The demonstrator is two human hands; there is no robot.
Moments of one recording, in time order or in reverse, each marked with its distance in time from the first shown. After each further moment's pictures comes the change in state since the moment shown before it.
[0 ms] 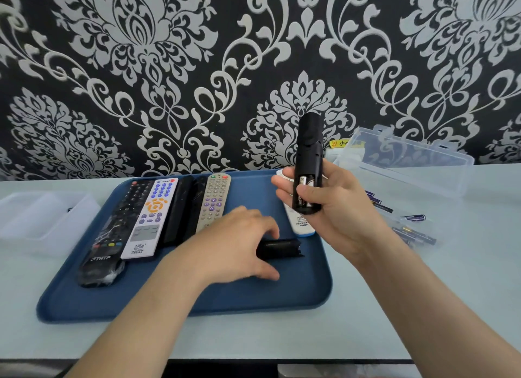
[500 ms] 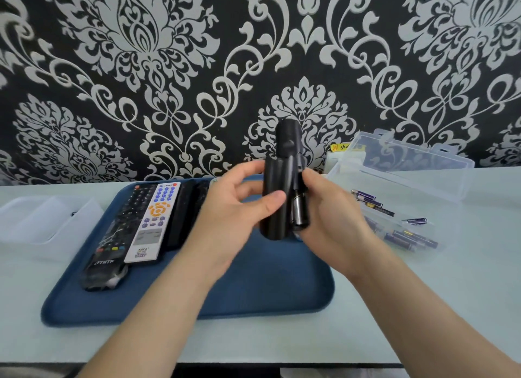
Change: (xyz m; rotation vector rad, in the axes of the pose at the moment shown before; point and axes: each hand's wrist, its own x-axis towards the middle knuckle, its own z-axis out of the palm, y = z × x) left_hand -0.002 0.024 -0.019 -1.434 0.512 -0.084; right_hand 0.001 0.011 0.012 0.088 0.010 0.119
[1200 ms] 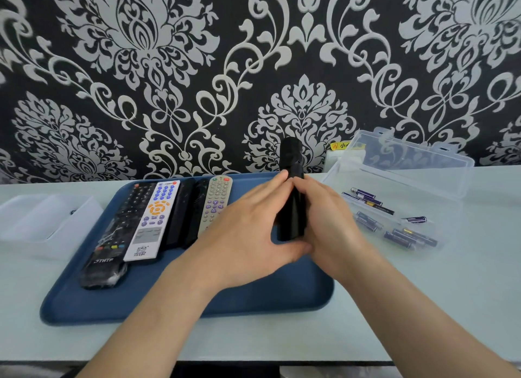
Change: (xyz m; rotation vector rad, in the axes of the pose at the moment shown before) left_hand -0.006 -0.008 -0.004 1.131 -0.289 0.353; right_hand -0.010 0.006 0.007 -0.107 0.039 -0.079
